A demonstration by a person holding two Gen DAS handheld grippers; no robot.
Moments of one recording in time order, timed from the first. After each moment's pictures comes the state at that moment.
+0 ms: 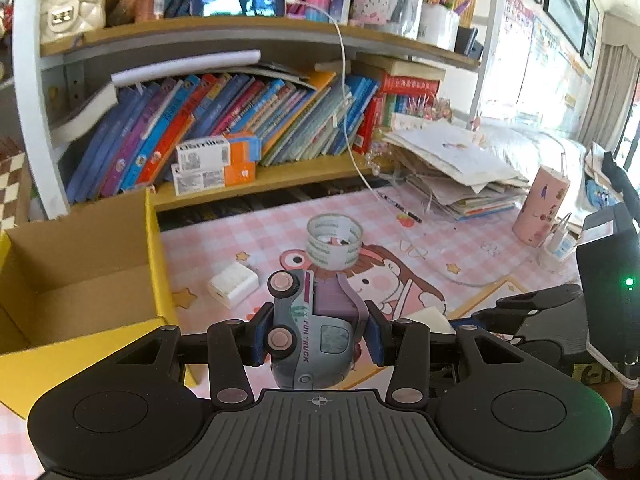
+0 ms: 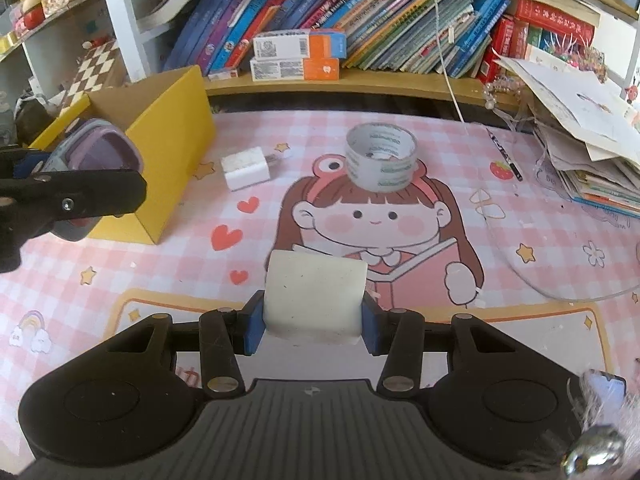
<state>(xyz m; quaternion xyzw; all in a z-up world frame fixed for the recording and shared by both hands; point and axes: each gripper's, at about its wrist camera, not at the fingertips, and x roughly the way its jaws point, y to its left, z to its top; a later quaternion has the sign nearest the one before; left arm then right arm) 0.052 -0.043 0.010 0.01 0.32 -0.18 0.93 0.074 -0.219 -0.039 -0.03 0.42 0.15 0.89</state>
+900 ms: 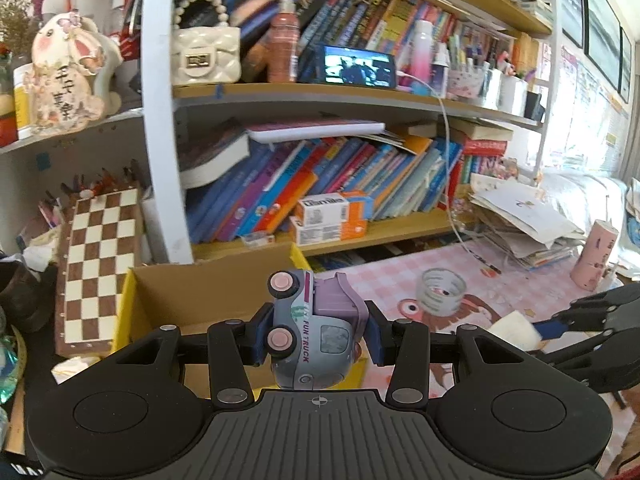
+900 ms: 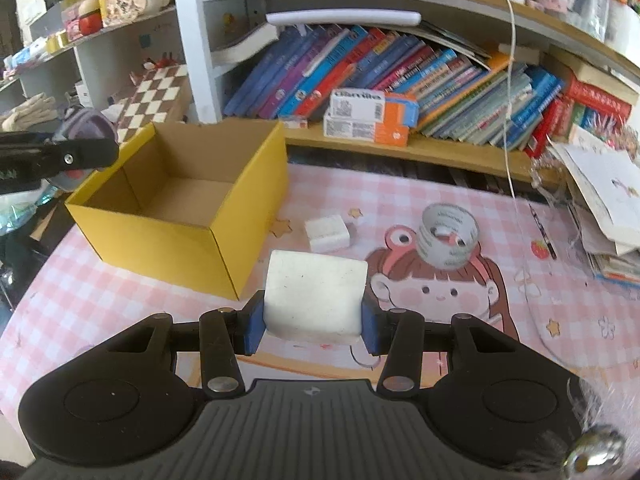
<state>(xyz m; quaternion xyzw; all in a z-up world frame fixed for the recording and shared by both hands) 0.051 0.086 0.052 0.01 0.26 -0.10 0.96 0.071 -0.142 0.022 -0.06 0.38 0.20 0.90</state>
